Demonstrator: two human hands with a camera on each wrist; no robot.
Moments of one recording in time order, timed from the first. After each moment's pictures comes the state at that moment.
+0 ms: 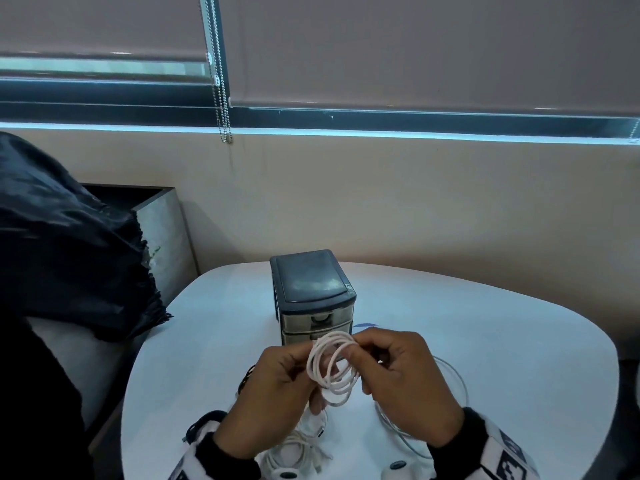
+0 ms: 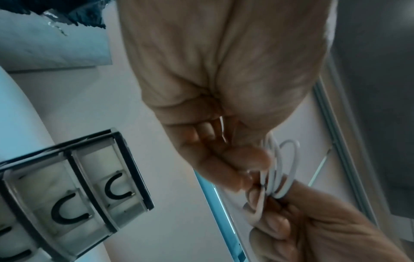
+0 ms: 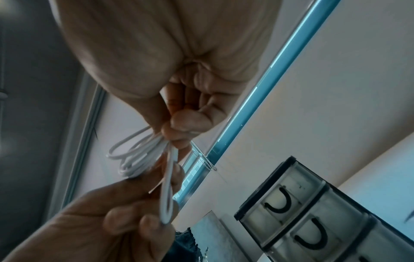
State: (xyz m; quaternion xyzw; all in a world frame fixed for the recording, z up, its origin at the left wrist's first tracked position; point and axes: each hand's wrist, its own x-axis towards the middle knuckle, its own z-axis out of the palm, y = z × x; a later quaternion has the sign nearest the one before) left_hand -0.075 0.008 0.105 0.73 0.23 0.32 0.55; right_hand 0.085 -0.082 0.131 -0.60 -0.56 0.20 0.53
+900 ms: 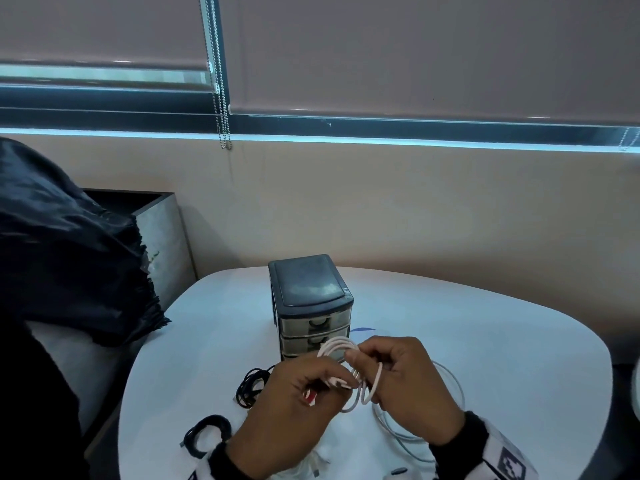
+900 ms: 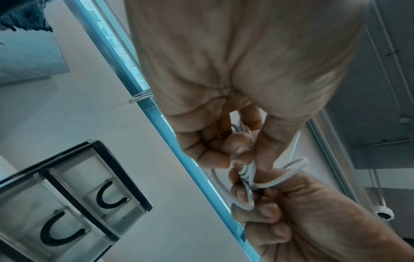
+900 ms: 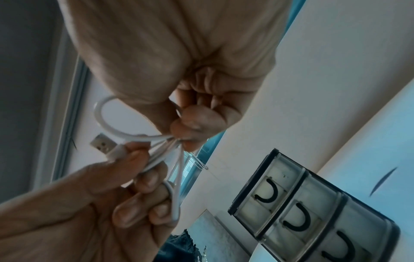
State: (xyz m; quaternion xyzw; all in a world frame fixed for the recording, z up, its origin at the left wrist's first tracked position) left_hand -0.069 -0.010 0.100 0.79 0.20 0.37 0.45; right_hand 0.092 -0.084 0.126 -0.63 -0.52 0.25 0.52
